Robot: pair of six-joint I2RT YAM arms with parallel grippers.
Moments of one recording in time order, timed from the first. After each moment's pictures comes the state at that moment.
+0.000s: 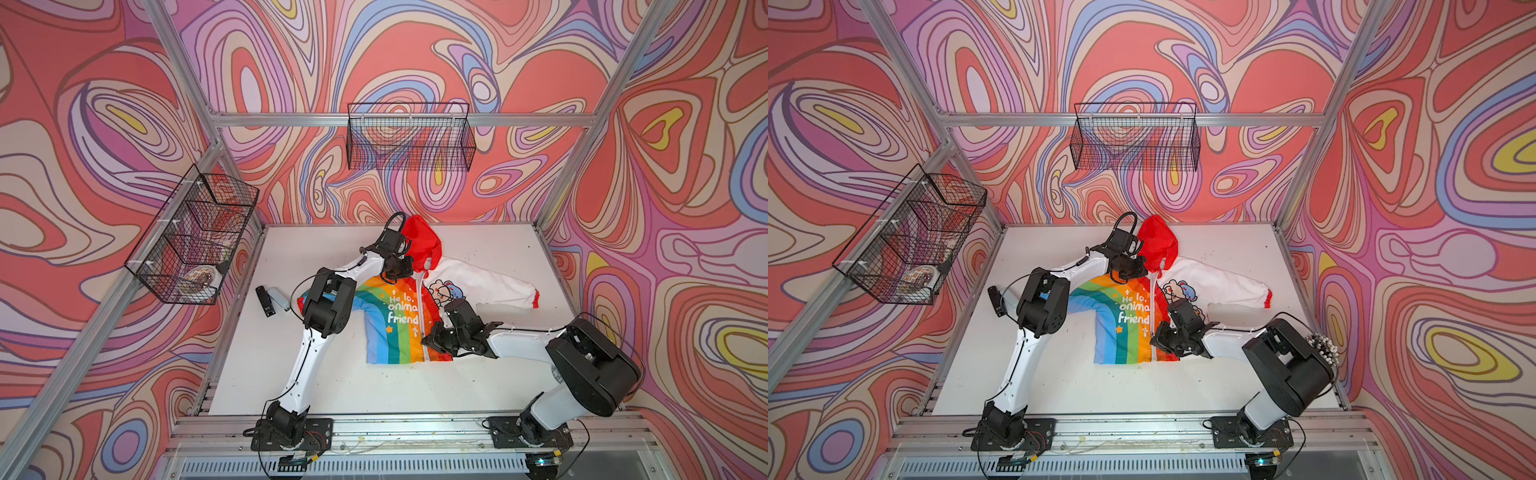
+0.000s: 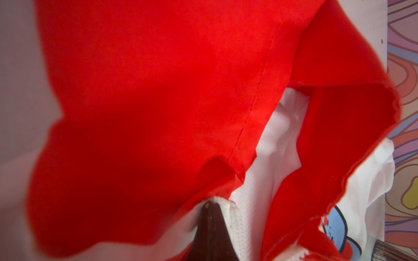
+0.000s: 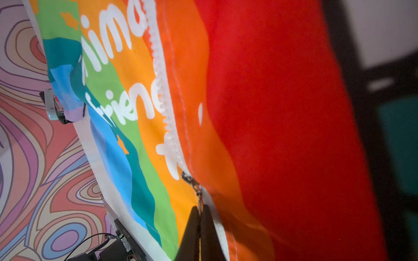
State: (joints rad) left arm -0.48 2.45 1.95 -0.46 0.36 -0.54; right arm 0.62 1.56 0.58 0.07 -0.38 1.05
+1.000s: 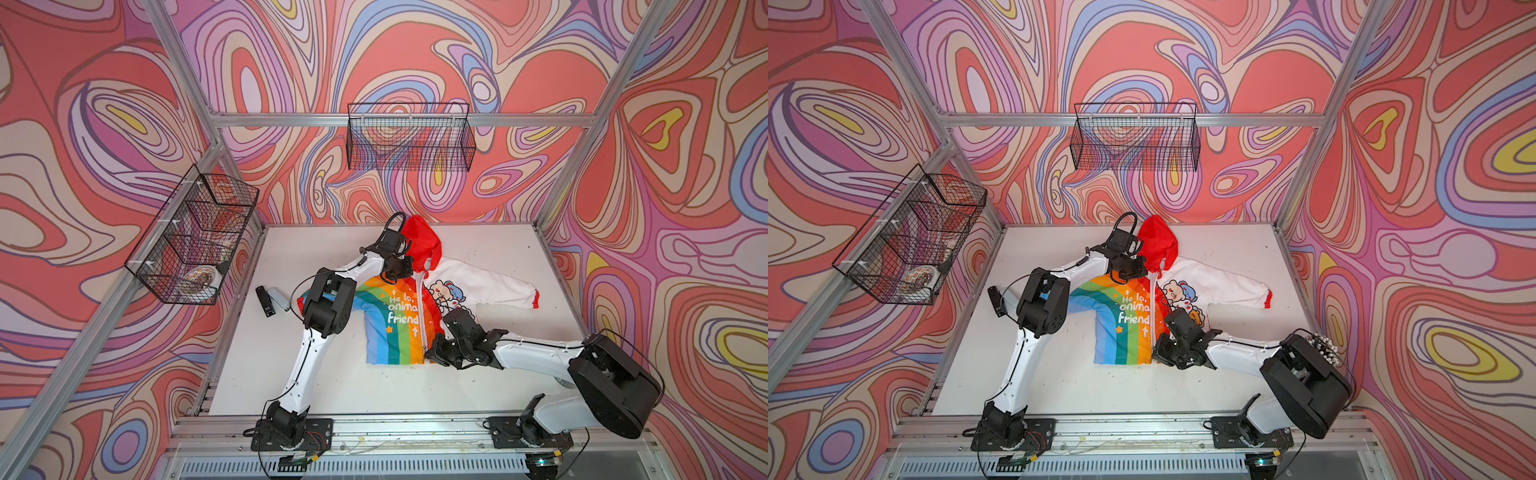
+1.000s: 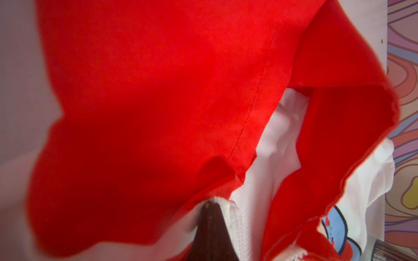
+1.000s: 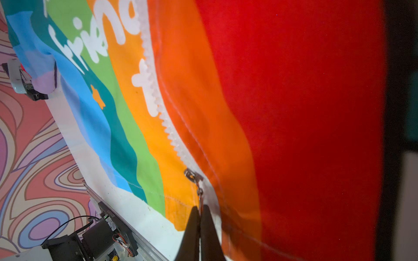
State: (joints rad) left arm -0.48 2.45 1.95 -0.46 0.36 -0.54; right arm 0.71 1.43 0.54 -0.10 -0.34 1.07
